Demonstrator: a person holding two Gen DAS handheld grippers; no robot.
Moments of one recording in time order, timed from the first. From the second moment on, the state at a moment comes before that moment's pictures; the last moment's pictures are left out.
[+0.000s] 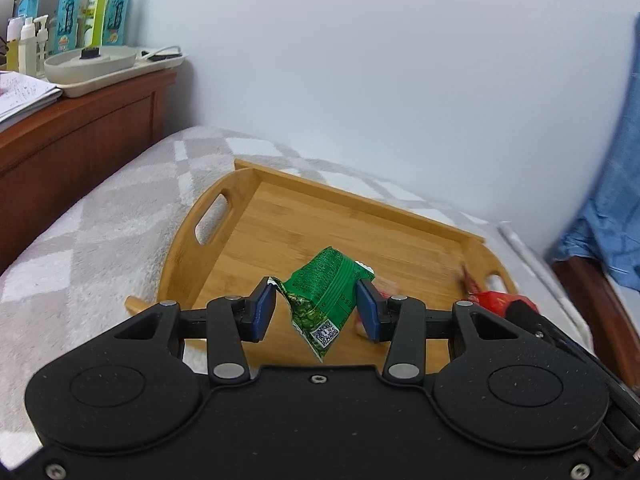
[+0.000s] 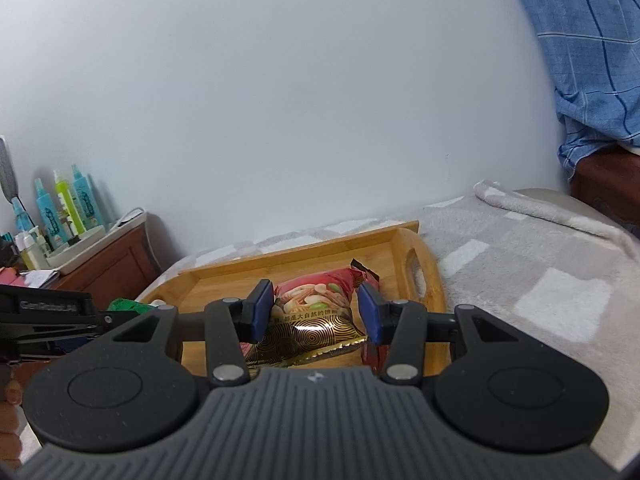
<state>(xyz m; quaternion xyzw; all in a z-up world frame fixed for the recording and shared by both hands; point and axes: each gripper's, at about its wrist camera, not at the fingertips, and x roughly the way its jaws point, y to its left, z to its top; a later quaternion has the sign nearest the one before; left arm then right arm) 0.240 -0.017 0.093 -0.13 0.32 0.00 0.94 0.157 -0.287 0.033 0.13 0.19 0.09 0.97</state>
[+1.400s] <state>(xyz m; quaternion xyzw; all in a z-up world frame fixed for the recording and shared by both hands) 0.299 -0.058 0.038 -0.04 0.37 0.02 0.93 0.199 -0.263 0.001 0.09 0.26 0.07 0.96</state>
